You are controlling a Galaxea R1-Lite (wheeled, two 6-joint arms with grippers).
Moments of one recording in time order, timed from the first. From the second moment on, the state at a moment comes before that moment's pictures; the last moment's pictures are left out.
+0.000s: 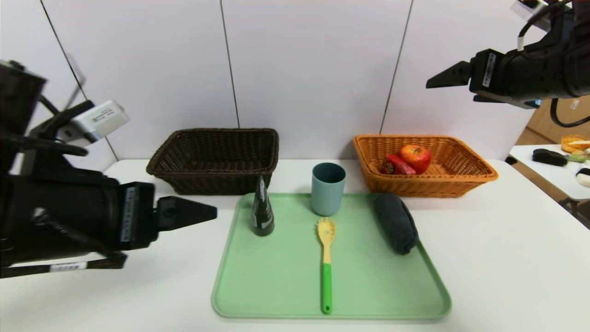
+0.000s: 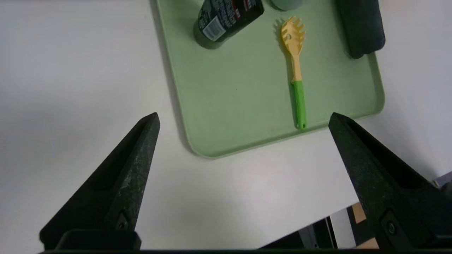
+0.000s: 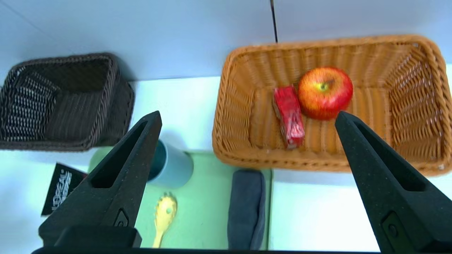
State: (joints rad) left arm -0.69 1.30 -1.14 0.45 0.10 -0.54; right arm 0.22 1.61 -1.63 0.41 0.02 0.26
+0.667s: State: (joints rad) left arm -0.90 1.67 -1.13 0.04 0.55 -0.57; right arm 0.23 1.49 -1.12 0.00 0.00 0.20
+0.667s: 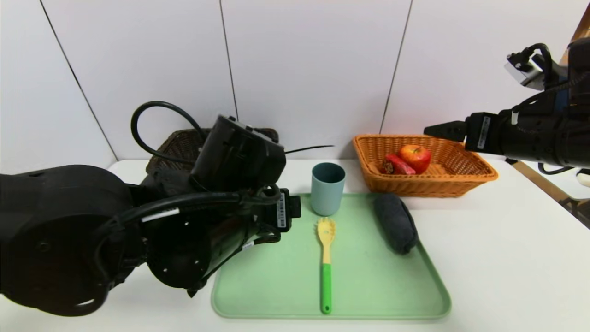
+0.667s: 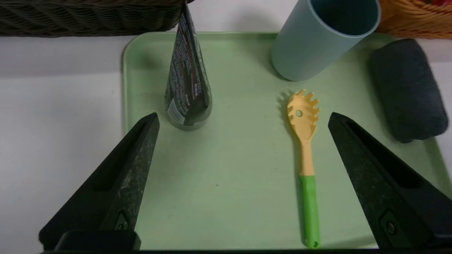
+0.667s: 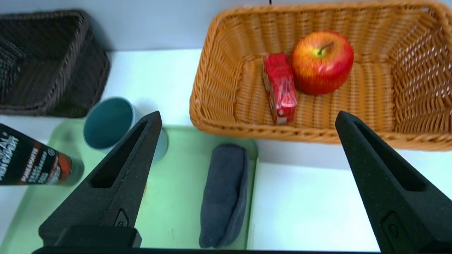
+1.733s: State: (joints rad) left arm -0.80 1.88 -1.14 -0.07 0.64 -0.52; right arm 0.23 1.45 -1.01 -0.01 0.00 0.19
